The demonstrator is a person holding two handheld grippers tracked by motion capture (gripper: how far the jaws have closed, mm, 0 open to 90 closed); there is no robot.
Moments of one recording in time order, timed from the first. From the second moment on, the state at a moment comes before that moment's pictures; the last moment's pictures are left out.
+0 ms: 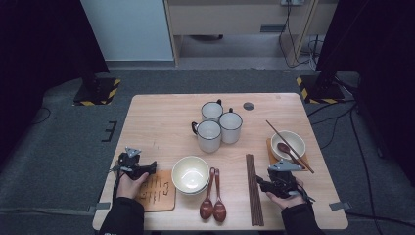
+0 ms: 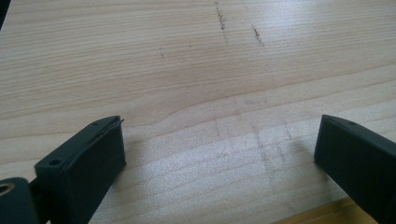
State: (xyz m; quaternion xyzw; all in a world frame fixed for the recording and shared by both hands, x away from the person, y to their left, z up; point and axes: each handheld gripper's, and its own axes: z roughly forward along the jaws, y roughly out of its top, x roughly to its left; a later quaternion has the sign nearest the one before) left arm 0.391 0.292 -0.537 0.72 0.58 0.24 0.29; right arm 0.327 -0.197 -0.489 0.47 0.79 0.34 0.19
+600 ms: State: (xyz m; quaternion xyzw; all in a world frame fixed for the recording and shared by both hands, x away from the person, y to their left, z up) left arm 0.391 0.292 -0.537 0.72 0.58 0.24 0.29; right arm 0.329 -0.190 -0.507 0.47 0.81 0.31 0.16
